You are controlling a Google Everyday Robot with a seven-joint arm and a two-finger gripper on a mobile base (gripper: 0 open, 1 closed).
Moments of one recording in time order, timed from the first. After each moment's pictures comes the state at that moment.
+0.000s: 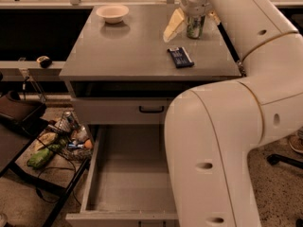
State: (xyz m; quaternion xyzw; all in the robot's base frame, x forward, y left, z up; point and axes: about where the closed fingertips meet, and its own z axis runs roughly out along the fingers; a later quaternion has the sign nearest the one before) arm 0.763 -0.144 0.924 -0.18 0.97 -0.06 0.17
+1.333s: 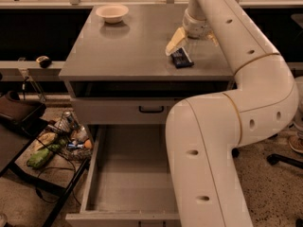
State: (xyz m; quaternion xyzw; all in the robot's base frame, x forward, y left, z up) arm 0.786 -0.161 0.848 -0.12 0.98 -0.02 0.13
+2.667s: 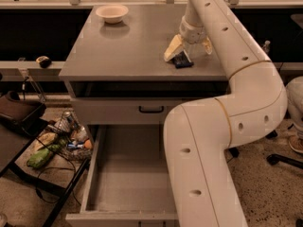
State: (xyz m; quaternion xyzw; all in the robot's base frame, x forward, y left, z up) arm 0.787 -0.149 0.815 -0.13 0.99 0.01 0.11
